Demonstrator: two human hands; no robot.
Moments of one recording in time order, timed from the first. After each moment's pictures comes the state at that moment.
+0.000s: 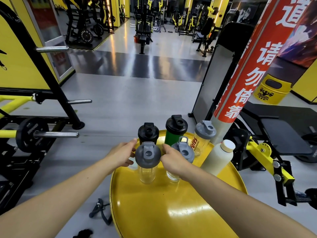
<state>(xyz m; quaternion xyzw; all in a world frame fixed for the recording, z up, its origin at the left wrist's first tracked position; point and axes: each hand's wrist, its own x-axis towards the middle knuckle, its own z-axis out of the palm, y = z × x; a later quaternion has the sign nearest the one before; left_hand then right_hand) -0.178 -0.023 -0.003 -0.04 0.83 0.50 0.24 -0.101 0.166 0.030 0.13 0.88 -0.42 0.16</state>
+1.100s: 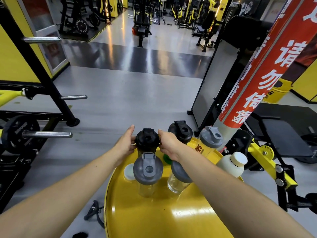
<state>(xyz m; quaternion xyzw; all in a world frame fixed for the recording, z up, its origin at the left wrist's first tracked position) -0.255 0.014 -0.011 -0.10 0.69 0.66 0.27 -0.222 0.167 0.017 0.28 0.68 -0.66 0.13</state>
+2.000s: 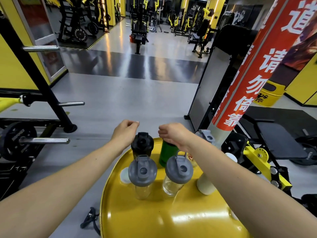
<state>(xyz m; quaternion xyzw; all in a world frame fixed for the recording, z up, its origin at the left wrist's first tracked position) -0.259 0.027 0.037 -0.03 0.81 0.57 0.10 -0.211 0.207 0.073 0.21 0.73 -0.64 0.12</state>
